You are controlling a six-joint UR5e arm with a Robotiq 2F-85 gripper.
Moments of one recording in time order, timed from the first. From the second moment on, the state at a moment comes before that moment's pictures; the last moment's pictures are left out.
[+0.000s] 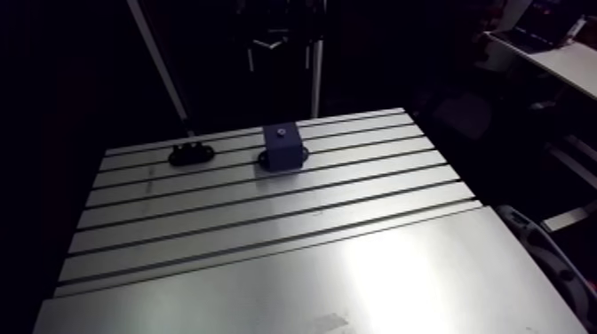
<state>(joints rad) -0.25 -1.18 1.41 -1.73 -1.57 -1.76</state>
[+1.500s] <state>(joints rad) -0.11 -1.36 1.37 -1.61 -1.55 -1.75</state>
